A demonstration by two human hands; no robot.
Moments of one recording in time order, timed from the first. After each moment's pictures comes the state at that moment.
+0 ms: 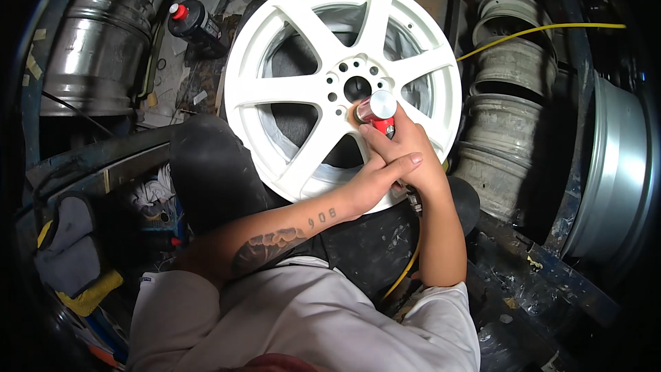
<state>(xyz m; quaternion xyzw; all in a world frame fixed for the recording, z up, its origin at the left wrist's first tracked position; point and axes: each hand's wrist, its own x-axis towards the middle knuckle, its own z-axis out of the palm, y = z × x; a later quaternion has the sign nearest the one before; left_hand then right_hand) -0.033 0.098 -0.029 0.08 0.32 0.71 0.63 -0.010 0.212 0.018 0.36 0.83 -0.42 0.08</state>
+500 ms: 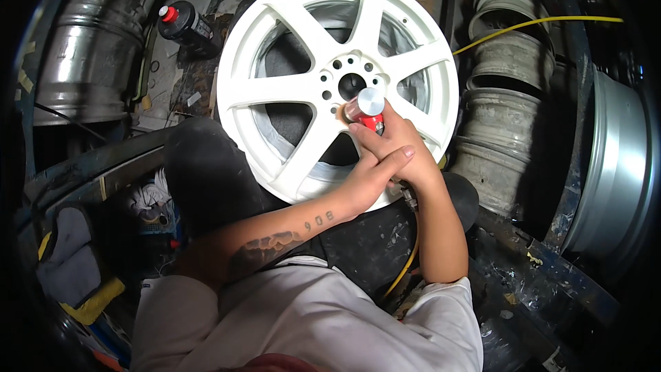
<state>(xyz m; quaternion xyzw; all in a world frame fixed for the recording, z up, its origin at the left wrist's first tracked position) -0.025 0.103 -0.047 0.08 0.38 0.70 0.59 -0.013 0.214 0.005 0.34 0.81 -0.46 0.10</state>
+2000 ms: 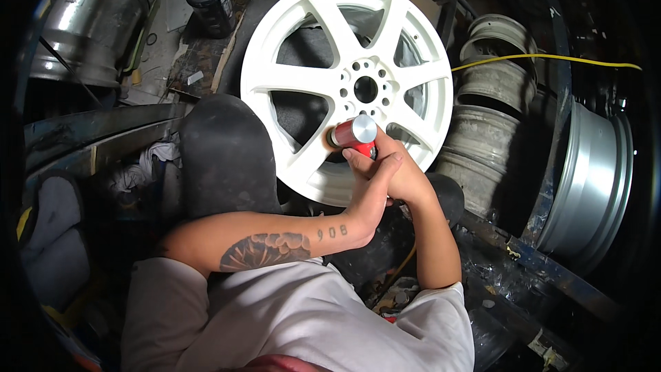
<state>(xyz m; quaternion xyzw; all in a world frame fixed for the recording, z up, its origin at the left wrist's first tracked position) -0.027 0.049 0.019 -0.17 0.35 0.69 0.60 -0.020 0.160 0.035 0.33 0.80 -0.45 0.20</state>
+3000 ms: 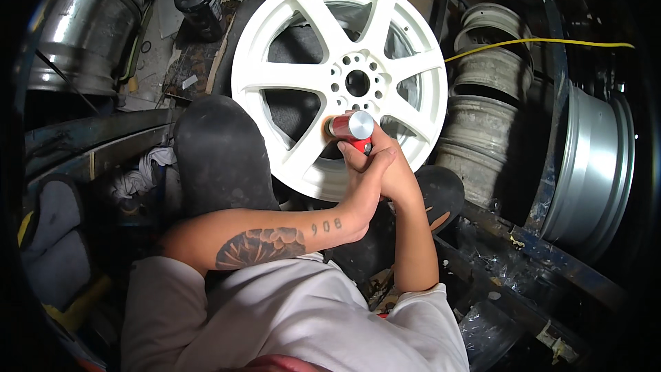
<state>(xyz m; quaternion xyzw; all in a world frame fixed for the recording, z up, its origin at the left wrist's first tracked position) -0.030 0.043 0.028 -0.17 0.37 0.70 0.59 -0.002 0.149 0.018 0.35 0.80 -0.48 0.11</state>
